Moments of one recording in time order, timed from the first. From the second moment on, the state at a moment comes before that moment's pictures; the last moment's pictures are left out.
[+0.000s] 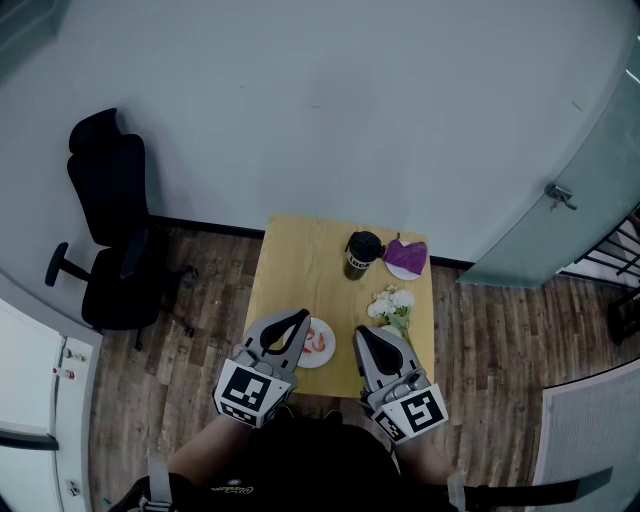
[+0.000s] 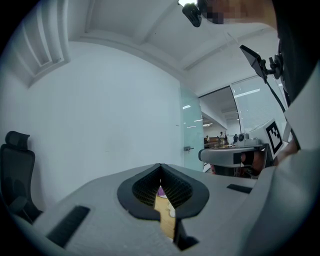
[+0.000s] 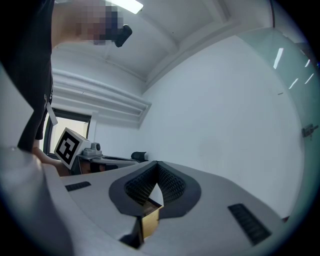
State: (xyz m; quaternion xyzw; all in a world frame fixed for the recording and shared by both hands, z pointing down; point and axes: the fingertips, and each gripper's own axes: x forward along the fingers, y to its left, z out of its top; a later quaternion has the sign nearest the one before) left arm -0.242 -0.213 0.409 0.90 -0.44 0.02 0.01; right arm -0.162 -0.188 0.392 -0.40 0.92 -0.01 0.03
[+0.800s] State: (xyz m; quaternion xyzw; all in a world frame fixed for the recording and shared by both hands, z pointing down) left arm -0.238 -0.208 0.406 0.90 -0.43 0.02 0.01; right arm -0.166 -0.186 0.394 -0.39 0.92 -0.01 0.02
